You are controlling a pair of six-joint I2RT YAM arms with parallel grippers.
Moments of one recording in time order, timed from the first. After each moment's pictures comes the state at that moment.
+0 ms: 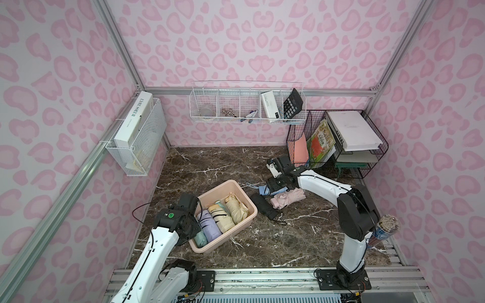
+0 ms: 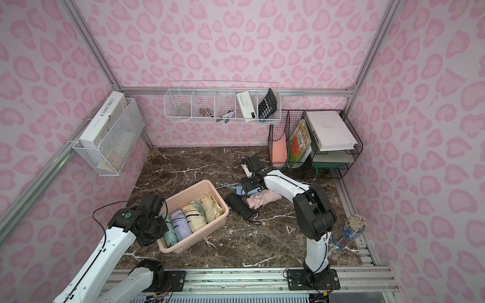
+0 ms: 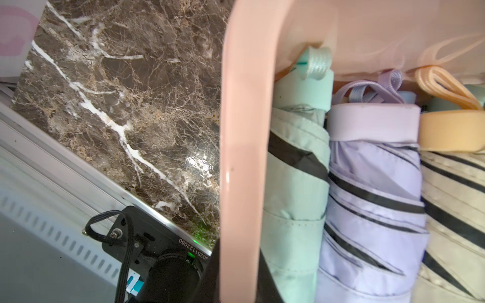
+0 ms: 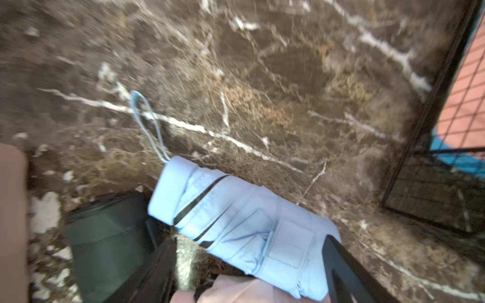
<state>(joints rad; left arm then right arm) -0.18 0.89 0.82 -1.31 -0.20 -0.83 0.61 1.86 1.41 -0.51 0.01 -0.01</state>
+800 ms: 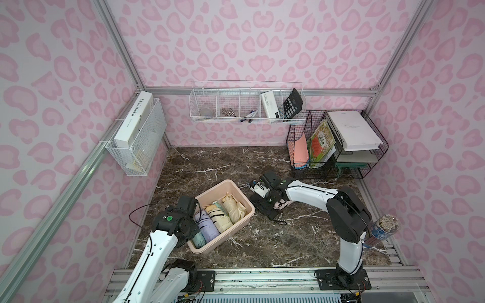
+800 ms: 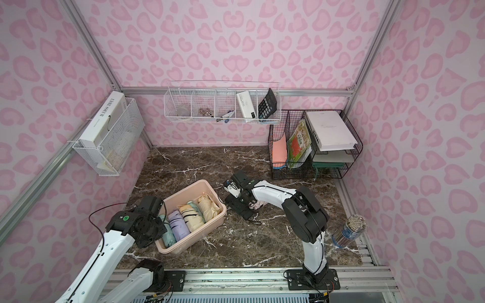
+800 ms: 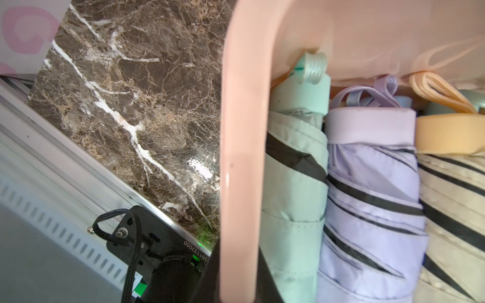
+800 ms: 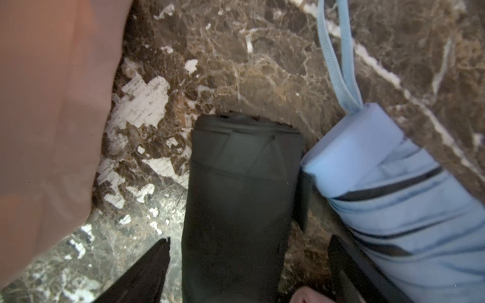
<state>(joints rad) -0.18 0.86 0.81 -1.32 -0.23 -0.86 0.77 1.95 1.33 -0.53 -0.09 -0.17</state>
